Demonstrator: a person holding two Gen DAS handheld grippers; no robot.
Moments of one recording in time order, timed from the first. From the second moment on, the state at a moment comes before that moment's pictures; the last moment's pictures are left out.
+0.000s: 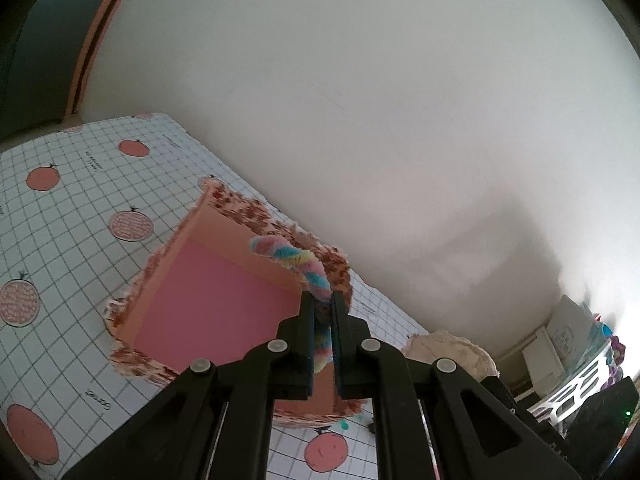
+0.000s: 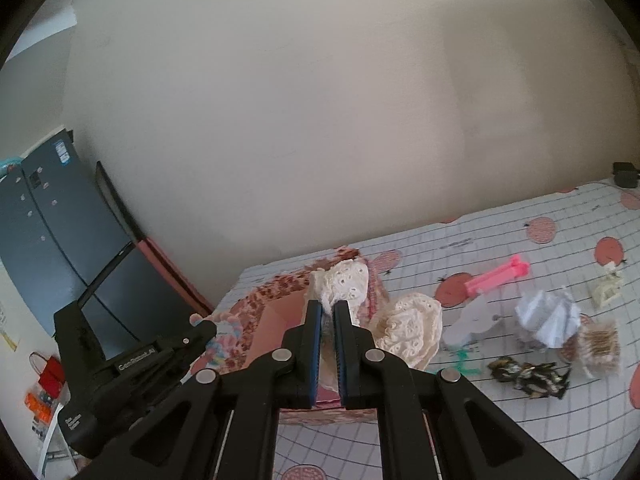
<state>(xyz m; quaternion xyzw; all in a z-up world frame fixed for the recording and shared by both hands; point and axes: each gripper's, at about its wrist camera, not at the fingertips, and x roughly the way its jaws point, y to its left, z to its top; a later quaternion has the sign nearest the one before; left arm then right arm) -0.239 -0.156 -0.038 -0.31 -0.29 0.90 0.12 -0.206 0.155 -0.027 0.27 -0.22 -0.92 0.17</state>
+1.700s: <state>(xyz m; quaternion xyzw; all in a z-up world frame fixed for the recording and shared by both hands) -0.263 -0.180 -0.096 -0.42 -0.31 0.85 0.07 -0.242 0.078 -0.097 0.35 -0.19 -0.89 0.21</state>
